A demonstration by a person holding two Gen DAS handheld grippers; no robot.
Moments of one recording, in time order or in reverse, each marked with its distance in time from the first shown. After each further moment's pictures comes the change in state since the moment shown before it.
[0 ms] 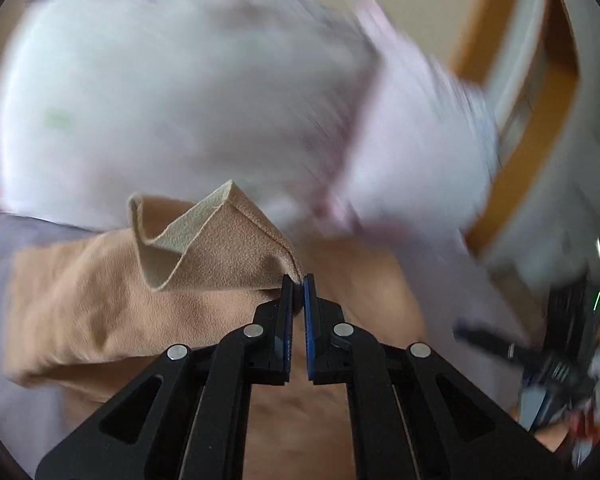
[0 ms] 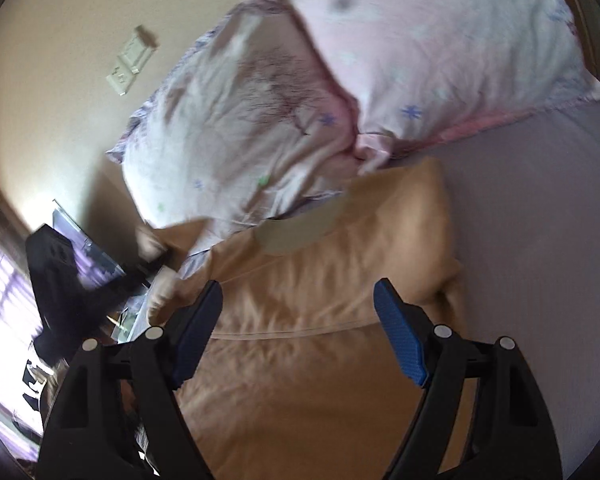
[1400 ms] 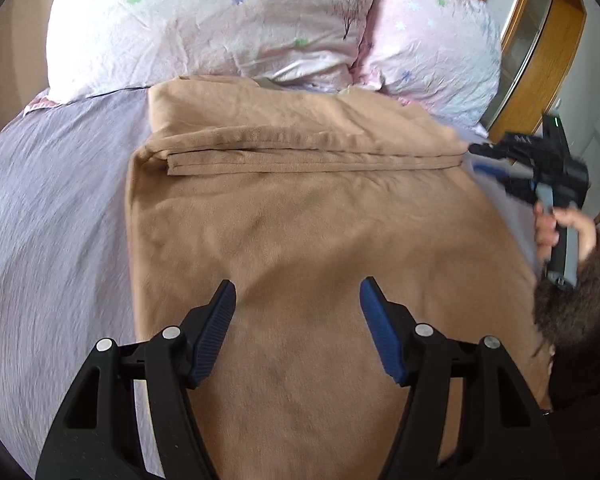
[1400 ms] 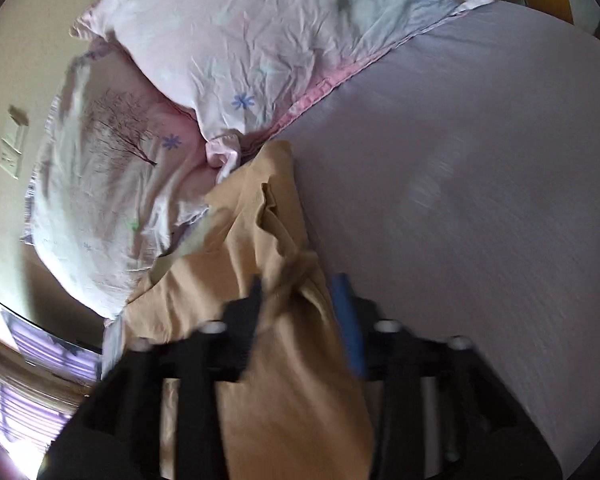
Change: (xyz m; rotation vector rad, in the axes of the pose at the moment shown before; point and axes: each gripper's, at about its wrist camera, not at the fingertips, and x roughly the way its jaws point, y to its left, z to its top) left arm -0.083 0.063 -0.138 0.005 0.134 0.102; right arm 0.000 -0.084 -0.004 0.312 -0.040 -0.217
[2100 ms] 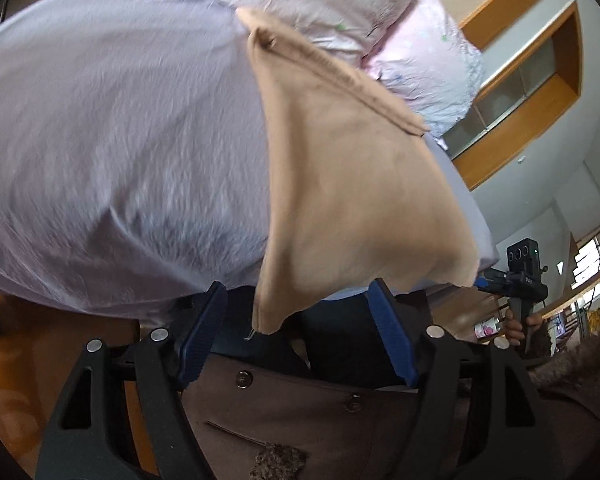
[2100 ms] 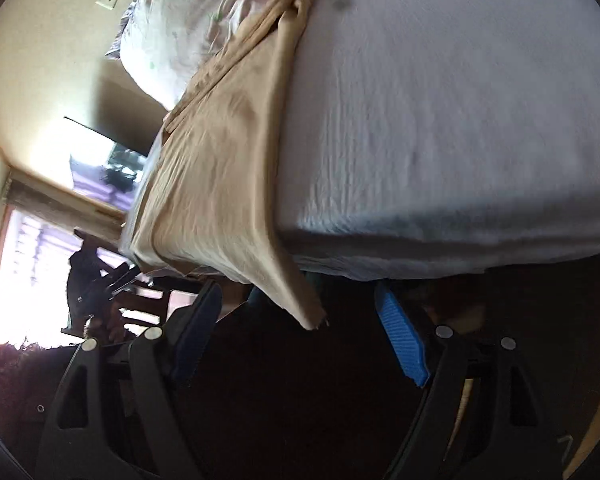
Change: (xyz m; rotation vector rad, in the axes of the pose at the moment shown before) left arm -0.077 0.066 -0.148 -0.262 0.046 -0.225; right arm -0.114 -0.121 -0.161 -0.294 0.498 0.252
